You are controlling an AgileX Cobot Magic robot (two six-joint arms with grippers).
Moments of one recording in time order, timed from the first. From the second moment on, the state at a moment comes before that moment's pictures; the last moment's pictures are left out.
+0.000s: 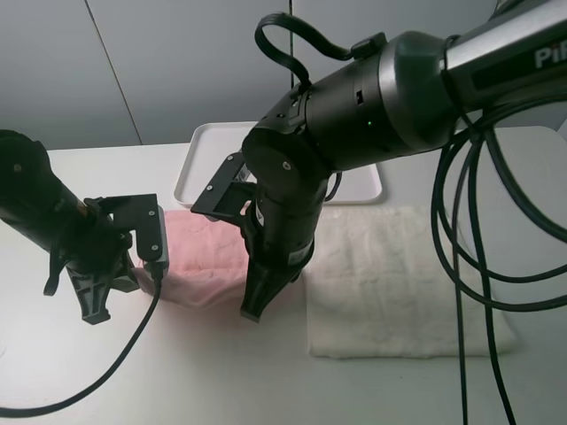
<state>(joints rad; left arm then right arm) -0.35 1.67 -0.71 -0.10 0.47 0.94 0.96 1.93 -1.18 -0.13 0.74 -0.11</state>
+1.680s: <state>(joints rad) -0.28 1.76 -0.75 -0.45 0.00 0.78 0.86 2.02 -1.20 -0.78 0.35 0.73</state>
